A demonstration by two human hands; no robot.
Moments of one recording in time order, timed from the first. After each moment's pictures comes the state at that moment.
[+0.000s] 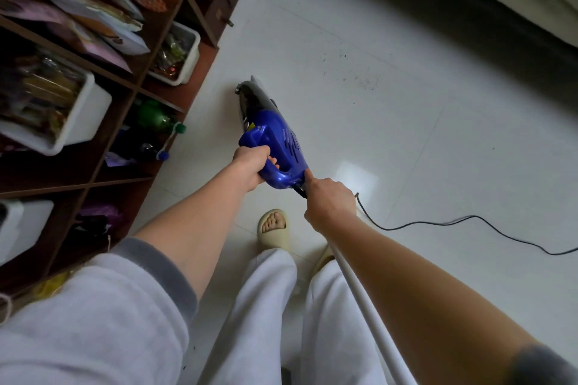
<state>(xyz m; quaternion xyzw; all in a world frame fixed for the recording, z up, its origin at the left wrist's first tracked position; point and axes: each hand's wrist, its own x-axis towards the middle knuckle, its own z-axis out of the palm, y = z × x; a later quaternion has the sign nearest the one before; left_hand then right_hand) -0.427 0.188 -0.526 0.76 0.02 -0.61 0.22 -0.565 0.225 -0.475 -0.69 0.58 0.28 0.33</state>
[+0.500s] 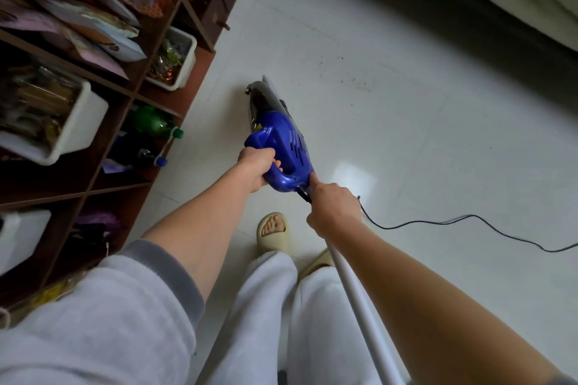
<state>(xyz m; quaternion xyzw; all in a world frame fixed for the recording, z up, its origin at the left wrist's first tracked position) -0.427 0.178 -0.530 0.77 -0.02 -0.61 0.18 -0.563 0.221 -0.470 -0.66 0.61 0.27 0.35</state>
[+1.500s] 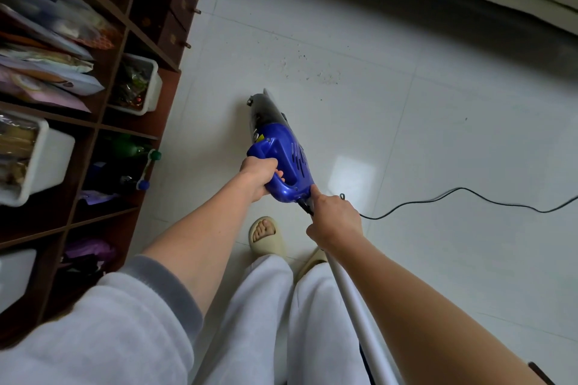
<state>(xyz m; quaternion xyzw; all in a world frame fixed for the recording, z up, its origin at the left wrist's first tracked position) -0.504 0.182 -0.527 0.76 -0.10 -0.63 0.11 -0.635 0.251 -0.469 -0.59 0.66 0.23 0.40</state>
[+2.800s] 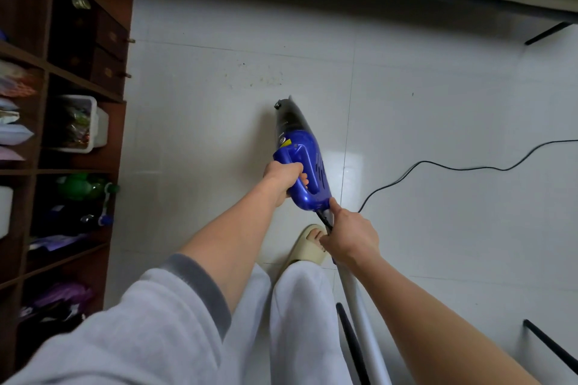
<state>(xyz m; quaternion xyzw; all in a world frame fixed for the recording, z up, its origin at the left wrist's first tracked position) -0.681 0.203 -0.521 0.72 -0.16 -0.67 0.05 -0.779 0.314 -0.474 -0.46 0.77 0.17 0.42</state>
